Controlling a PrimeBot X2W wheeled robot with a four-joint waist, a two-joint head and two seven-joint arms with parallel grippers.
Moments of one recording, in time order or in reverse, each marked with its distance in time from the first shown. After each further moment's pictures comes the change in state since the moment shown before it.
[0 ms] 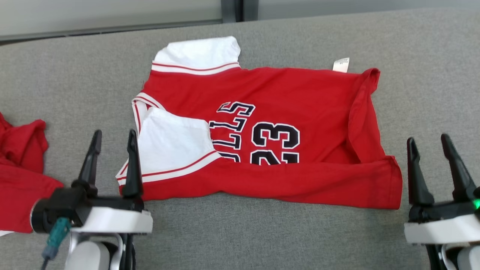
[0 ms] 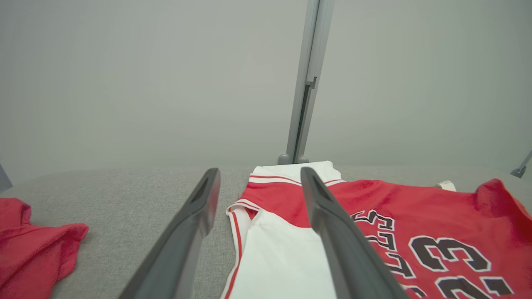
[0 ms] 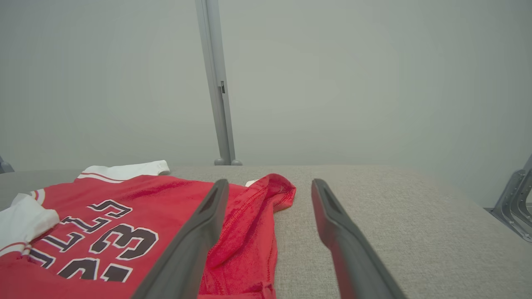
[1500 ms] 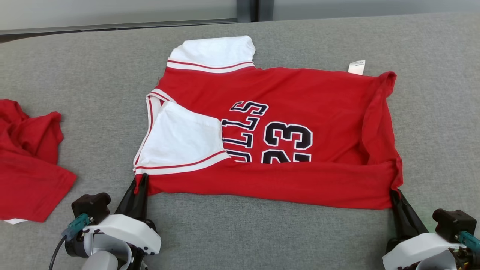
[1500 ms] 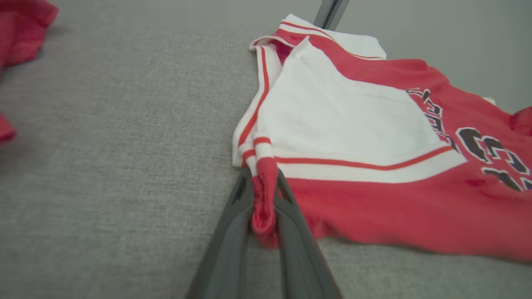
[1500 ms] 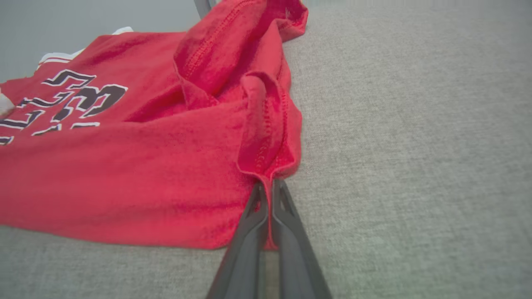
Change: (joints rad) left arm -0.047 -0.022 -0.041 0.425 -0.184 -0.125 0.072; right arm 0.031 0.049 0.051 0.307 0.072 0.000 0.104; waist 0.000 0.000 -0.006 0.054
